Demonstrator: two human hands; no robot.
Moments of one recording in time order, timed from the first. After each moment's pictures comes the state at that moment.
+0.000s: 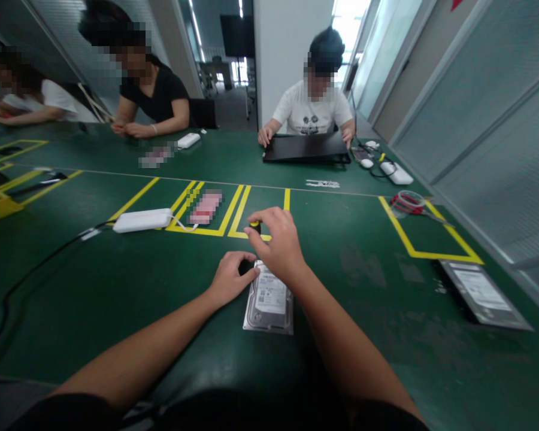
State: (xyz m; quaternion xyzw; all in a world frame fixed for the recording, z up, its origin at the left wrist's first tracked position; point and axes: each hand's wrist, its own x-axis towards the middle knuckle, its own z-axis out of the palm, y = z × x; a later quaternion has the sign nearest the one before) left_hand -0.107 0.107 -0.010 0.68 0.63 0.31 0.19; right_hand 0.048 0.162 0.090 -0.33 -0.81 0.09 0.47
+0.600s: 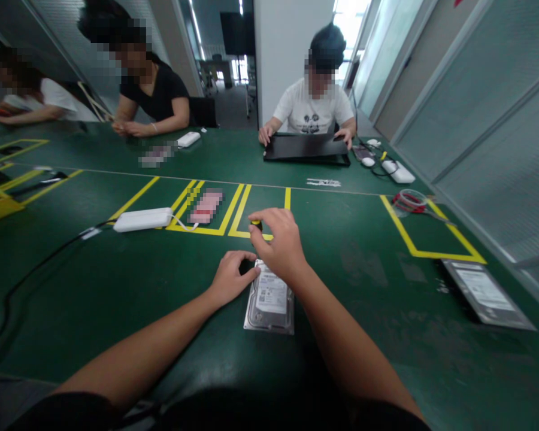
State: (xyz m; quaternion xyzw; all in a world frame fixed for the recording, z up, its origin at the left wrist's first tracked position) left_hand -0.108 0.107 -0.013 0.68 0.63 0.32 0.20; right_hand 0.047 0.162 0.088 -0.32 -0.80 0.09 0.49
